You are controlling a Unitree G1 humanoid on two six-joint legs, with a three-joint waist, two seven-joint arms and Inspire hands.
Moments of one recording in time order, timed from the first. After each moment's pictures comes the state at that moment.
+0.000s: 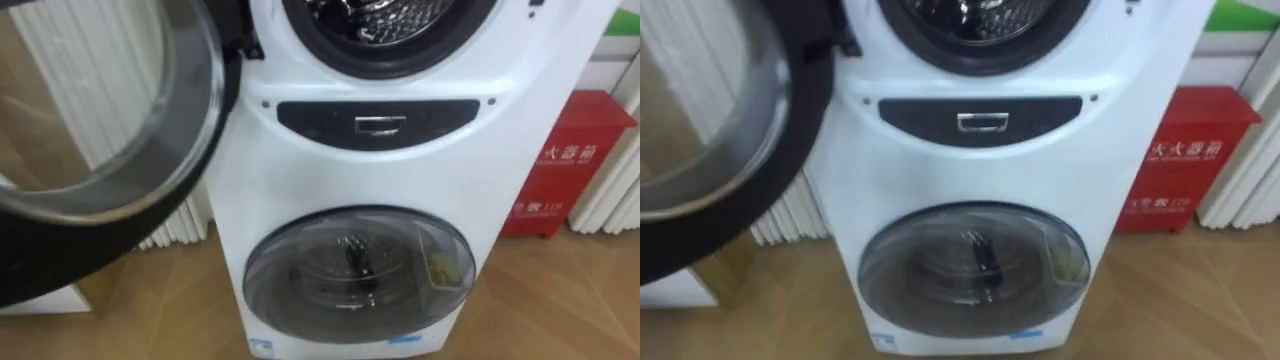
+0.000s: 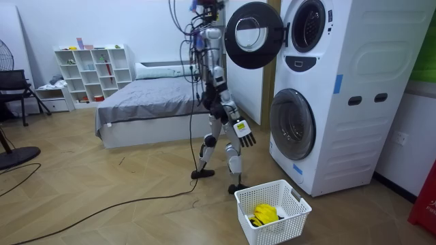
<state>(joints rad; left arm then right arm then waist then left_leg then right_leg) 0.08 0.18 -0.07 1.13 -0.05 -0.04 0.06 0.05 -0.22 -0.04 1.18 0.19 -0.06 0.05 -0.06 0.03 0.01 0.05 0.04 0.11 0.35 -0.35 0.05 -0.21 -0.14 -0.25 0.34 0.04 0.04</state>
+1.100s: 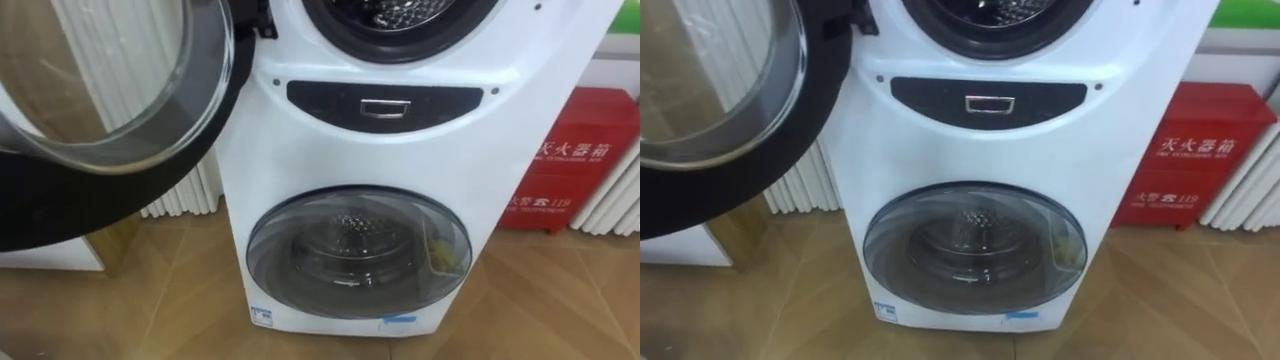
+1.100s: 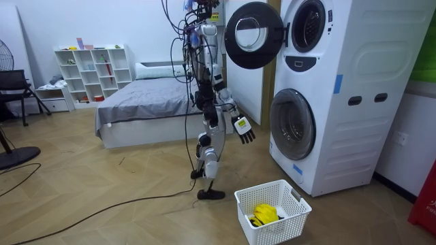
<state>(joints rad) 0.10 0.16 0.00 1.13 -0.23 -0.11 0.08 0.00 -0.21 0.10 1.16 0.16 -0.12 0.05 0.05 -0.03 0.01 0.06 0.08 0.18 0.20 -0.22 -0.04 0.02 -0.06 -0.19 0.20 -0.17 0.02</state>
